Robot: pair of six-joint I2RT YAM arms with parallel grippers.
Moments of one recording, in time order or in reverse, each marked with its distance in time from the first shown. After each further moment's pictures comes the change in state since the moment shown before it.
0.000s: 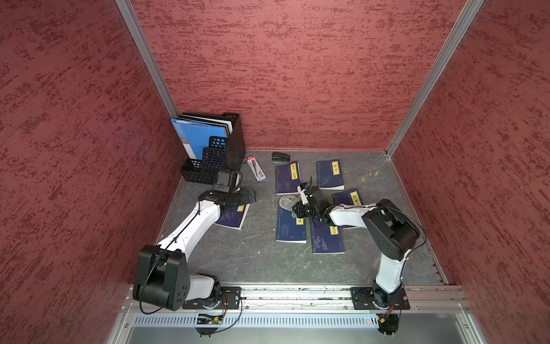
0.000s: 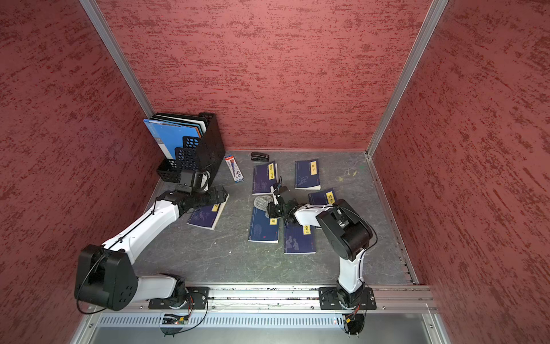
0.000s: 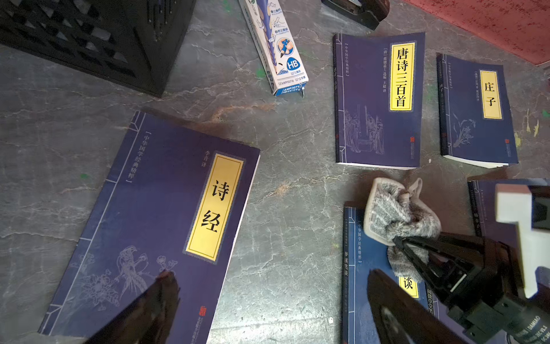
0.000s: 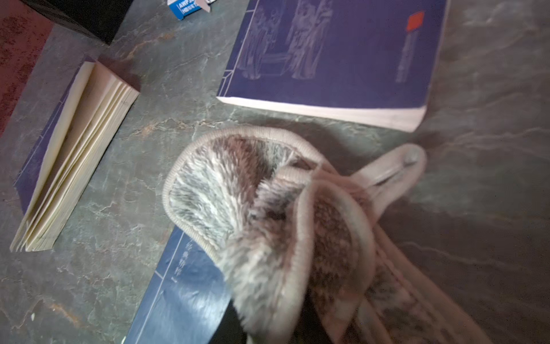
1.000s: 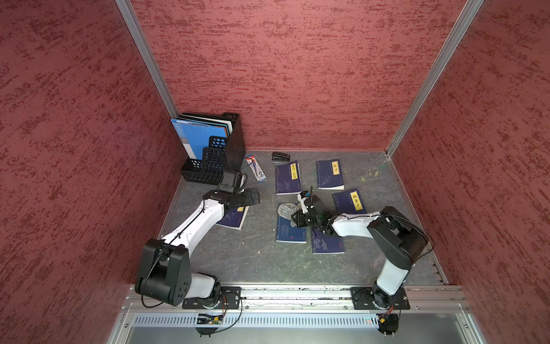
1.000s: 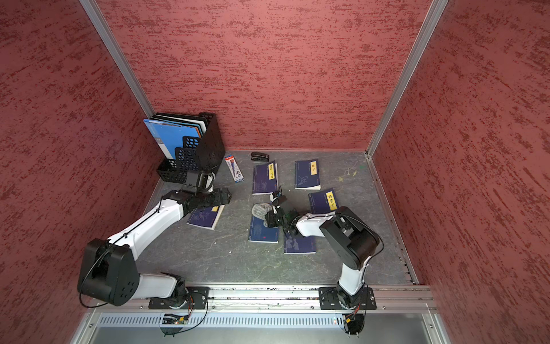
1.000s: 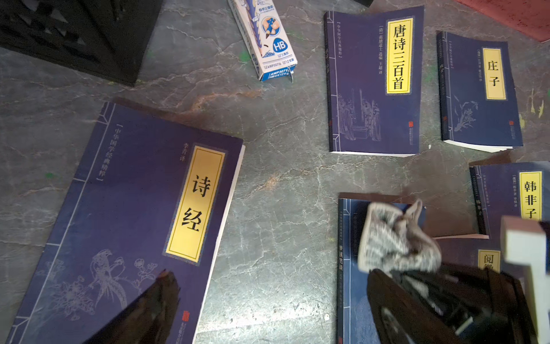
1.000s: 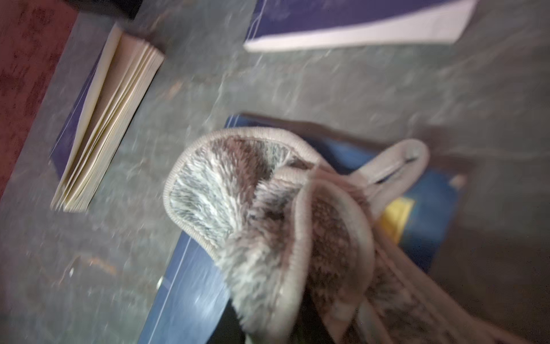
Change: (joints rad) left arm -0.046 0.029 0.000 0.013 0.000 -0.002; right arm 0.030 -0.058 -0.101 0.055 0.020 0.087
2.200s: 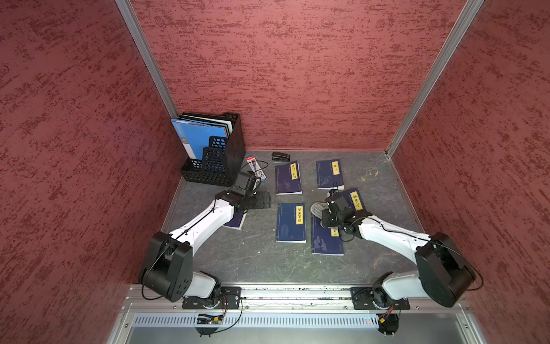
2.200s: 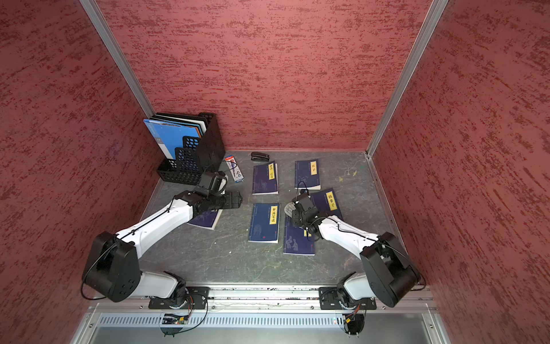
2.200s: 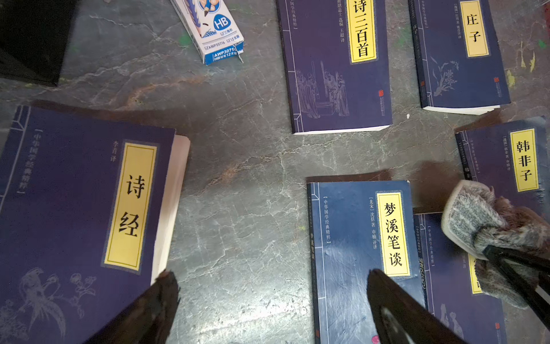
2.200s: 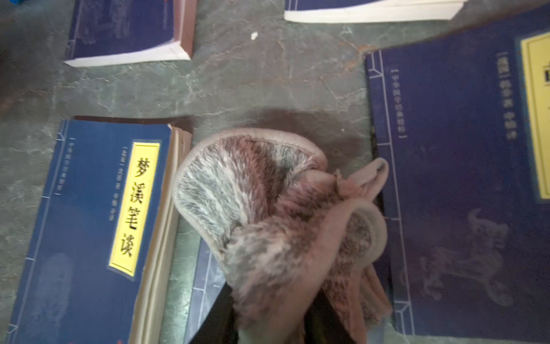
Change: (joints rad) left arm -0.143 0.049 0.015 0.025 -0.045 -0.010; right arm -0.087 -0.412 -0.113 -0.517 0.282 -0.014
